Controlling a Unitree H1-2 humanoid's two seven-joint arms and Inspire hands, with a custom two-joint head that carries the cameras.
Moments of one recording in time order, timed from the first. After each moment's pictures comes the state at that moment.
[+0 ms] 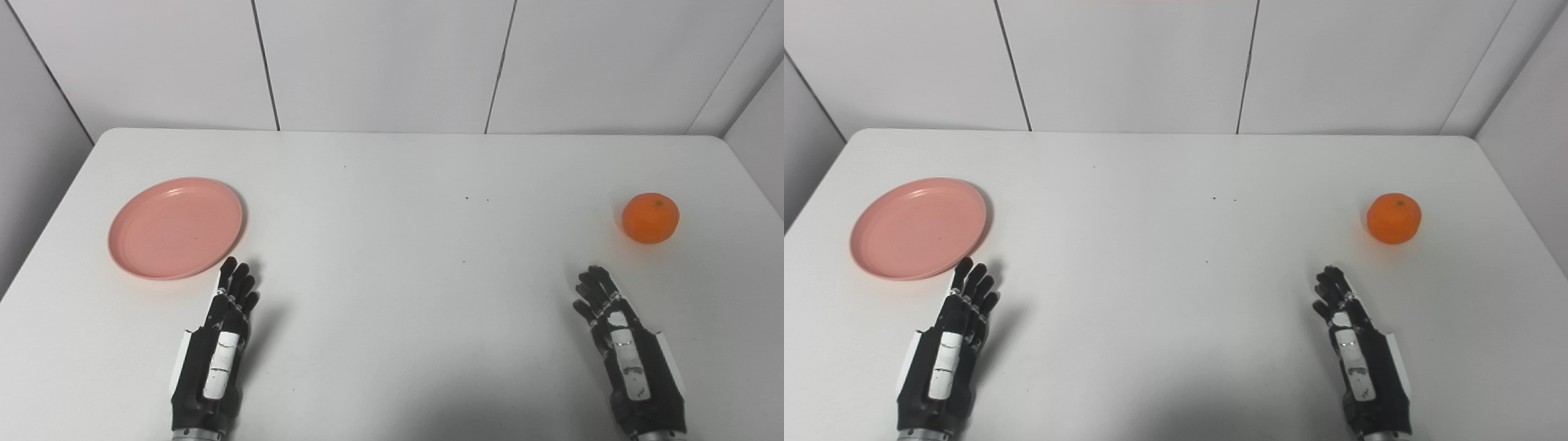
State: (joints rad) left arm 0.31 0.18 -0.18 -0.27 -0.27 -0.17 0.10; right arm 0.26 -0.11 -0.04 -0.26 0.19 -0.06 0.12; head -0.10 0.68
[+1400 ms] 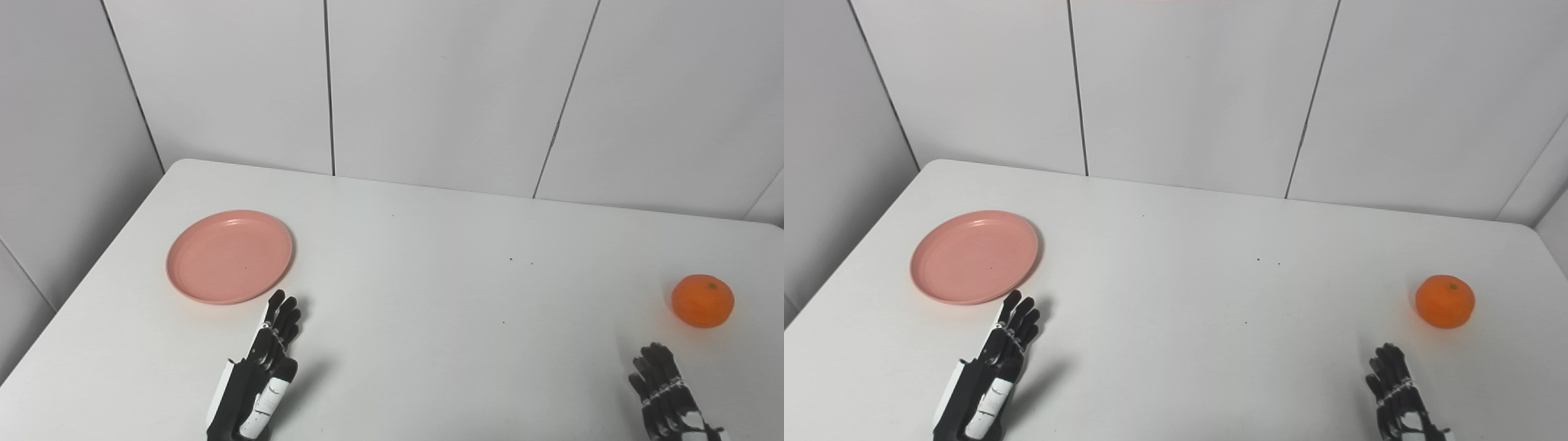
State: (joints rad) left arm 0.29 0.19 -0.22 -0.17 -0.20 -0.34 0.10; right arm 0.25 -0.15 -0.07 -0.12 0.30 -0.24 0.23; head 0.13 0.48
